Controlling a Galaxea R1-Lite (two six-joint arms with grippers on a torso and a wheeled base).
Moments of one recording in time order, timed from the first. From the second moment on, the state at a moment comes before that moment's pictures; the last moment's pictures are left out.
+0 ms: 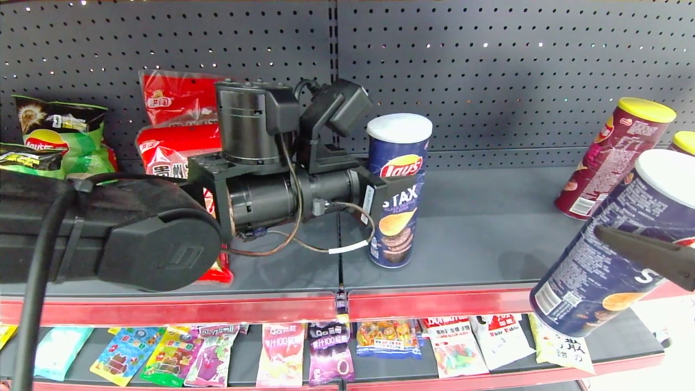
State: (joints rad) left arm -0.72 1.83 -1.18 -0.54 -0.29 0.08; right arm 0.37 0.96 -0.61 -0.21 0.15 -0.14
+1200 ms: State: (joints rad) left arm -0.74 1.76 -1.03 -0.54 -0.29 0.10; right arm 0.37 0.96 -0.61 -0.21 0.15 -0.14
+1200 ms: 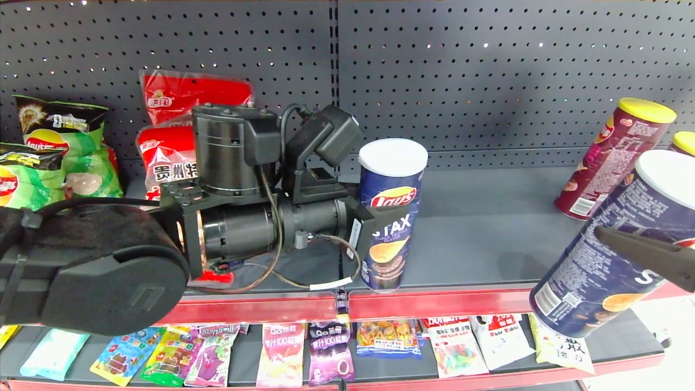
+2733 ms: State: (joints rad) left arm -0.73 1.66 -0.89 -0.53 -0.29 0.09; right arm 0.38 1.12 -0.74 -0.22 0.20 -0.13
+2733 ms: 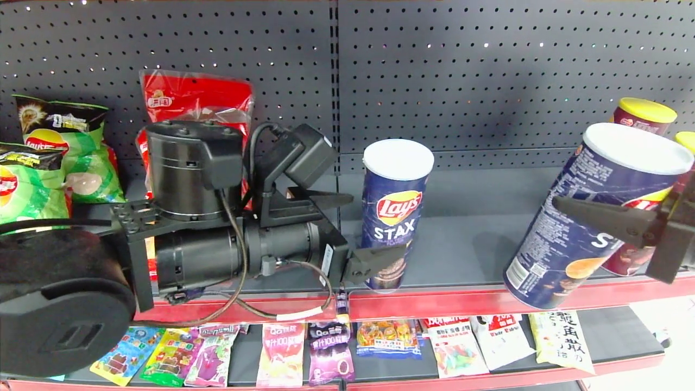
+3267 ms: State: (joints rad) left arm -0.68 1.56 -0.75 -0.53 -0.28 0.09; right arm 0.38 1.43 -0.99 -0.22 0.27 -0.13
